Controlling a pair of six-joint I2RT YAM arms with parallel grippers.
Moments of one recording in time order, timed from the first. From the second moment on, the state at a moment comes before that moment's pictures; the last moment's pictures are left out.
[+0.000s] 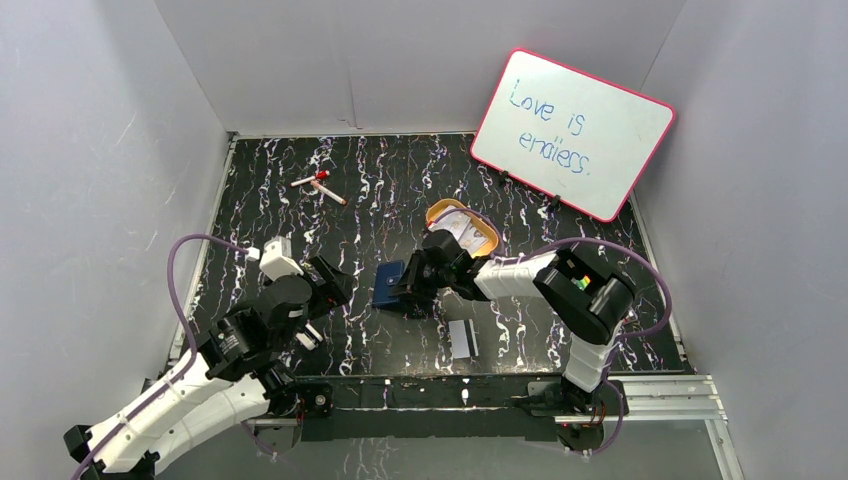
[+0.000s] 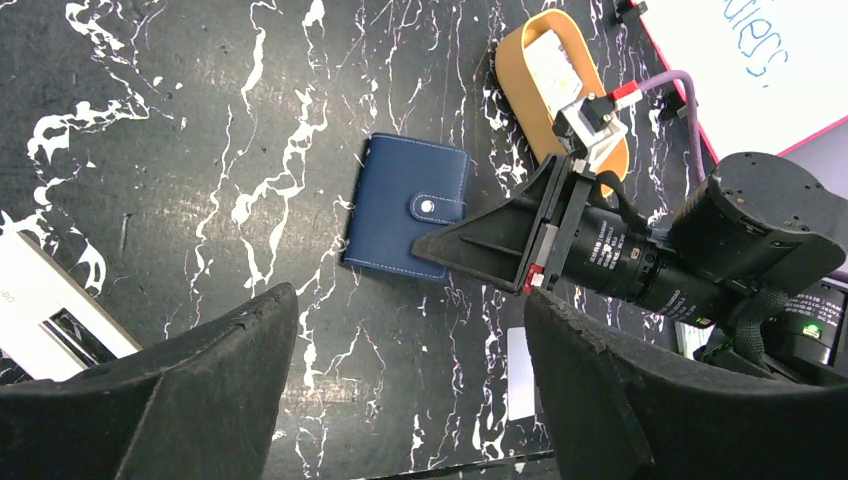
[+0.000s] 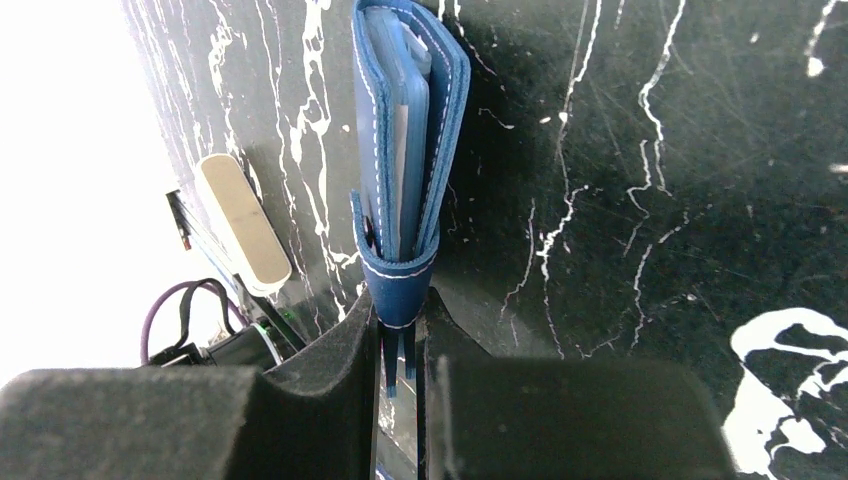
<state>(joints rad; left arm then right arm) -0.87 0.51 0.67 -0.73 -0.55 -0.98 0.90 1.79 0.86 0.22 -0.27 1.09</state>
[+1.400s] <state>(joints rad) -0.87 0.60 0.63 -0.69 -0.47 -1.01 0.87 1.77 0.87 0.13 -0.20 0.98</state>
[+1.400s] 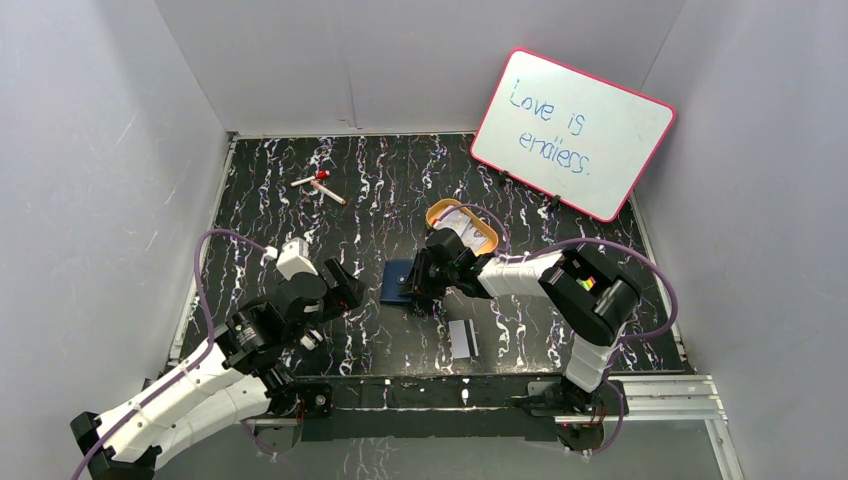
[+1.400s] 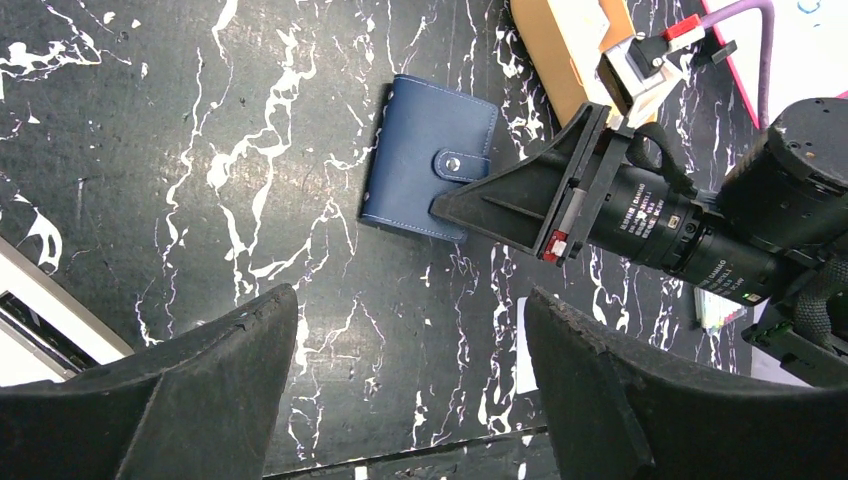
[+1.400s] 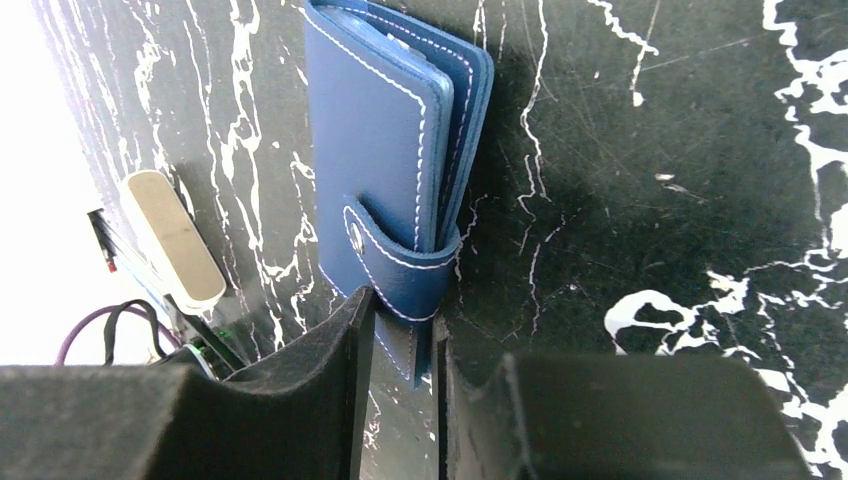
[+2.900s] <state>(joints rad) -0.87 0.65 0.62 -0.65 -0.43 -1.01 0.79 1.68 0.80 0.10 -0.18 0.86</state>
